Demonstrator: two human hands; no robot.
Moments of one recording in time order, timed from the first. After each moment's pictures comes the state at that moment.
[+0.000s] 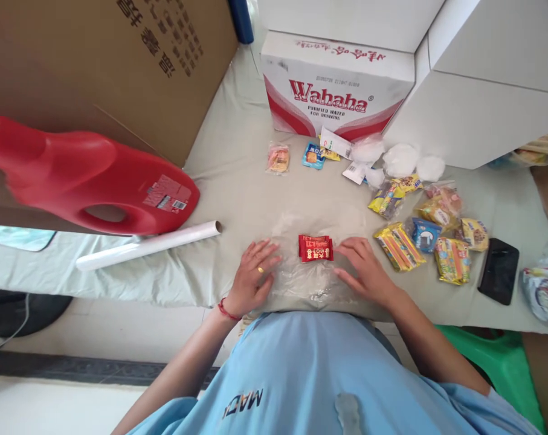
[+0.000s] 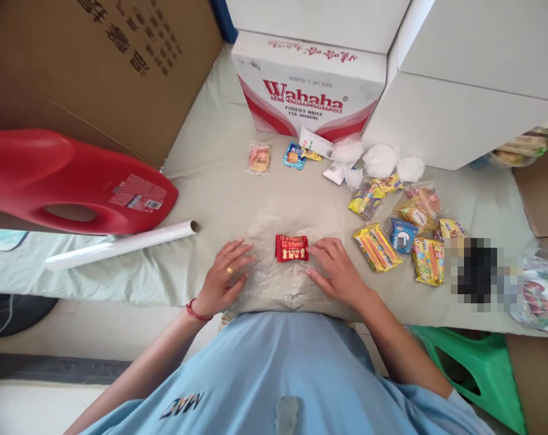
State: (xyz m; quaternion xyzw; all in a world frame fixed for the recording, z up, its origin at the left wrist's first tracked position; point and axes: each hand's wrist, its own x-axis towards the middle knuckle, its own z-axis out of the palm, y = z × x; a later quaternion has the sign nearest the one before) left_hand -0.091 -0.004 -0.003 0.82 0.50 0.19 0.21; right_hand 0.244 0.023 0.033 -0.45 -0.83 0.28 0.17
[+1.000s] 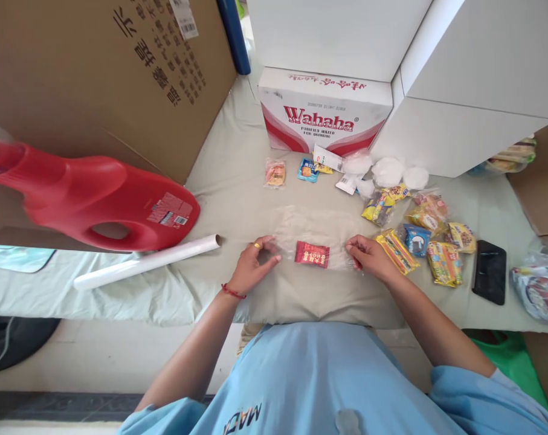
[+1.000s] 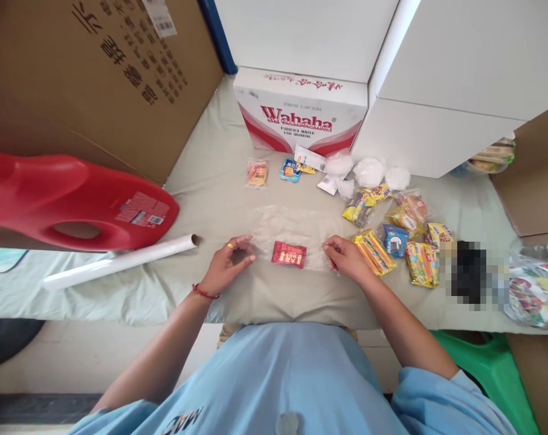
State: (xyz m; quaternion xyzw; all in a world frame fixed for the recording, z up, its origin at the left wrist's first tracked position) left_hand -0.089 0.056 -0.018 0.65 0.57 0.32 0.39; right_hand 0.264 0.064 0.003 -0.60 -0.53 0.55 0.21
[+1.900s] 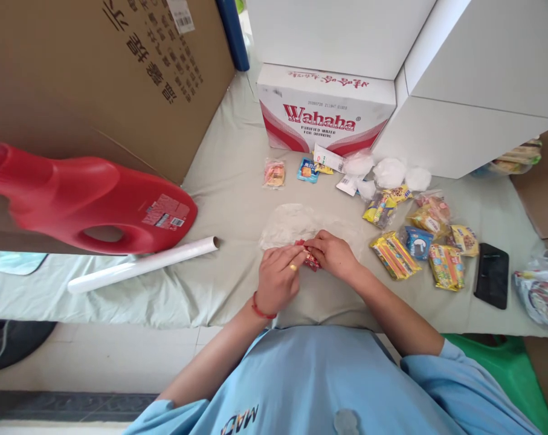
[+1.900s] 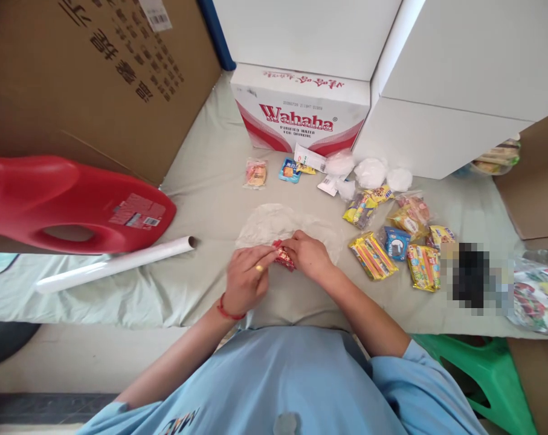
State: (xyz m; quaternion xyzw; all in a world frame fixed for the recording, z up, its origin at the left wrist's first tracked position) left_hand -0.023 0.037 0.022 0.82 0.45 0.35 0.07; right_hand 0.179 0.089 0.017 -0.52 -0.80 0.30 0.07
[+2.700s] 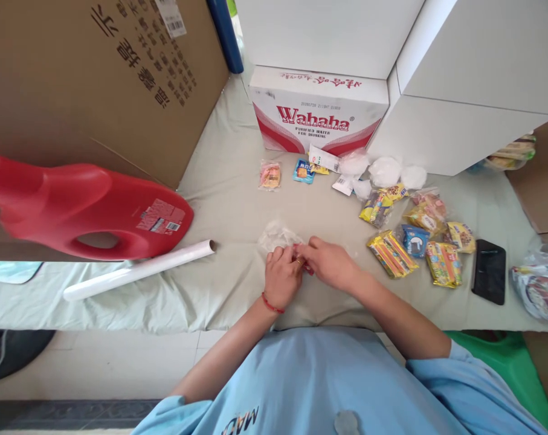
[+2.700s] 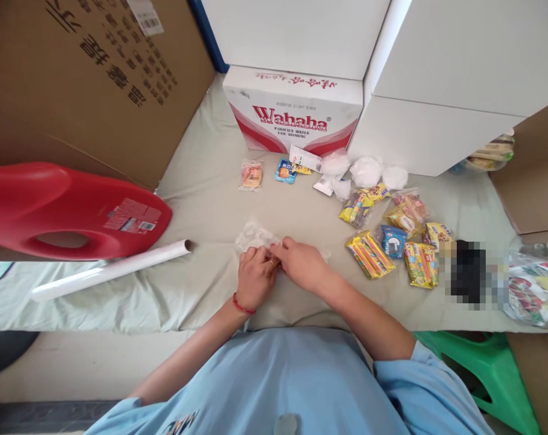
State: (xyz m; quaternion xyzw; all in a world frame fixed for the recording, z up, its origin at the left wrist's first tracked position) left_hand 0.000 0.038 -0.010 0.80 0.57 0.18 0.08; right_hand 0.172 0.078 0.052 -0.48 -0.83 0.28 0.02
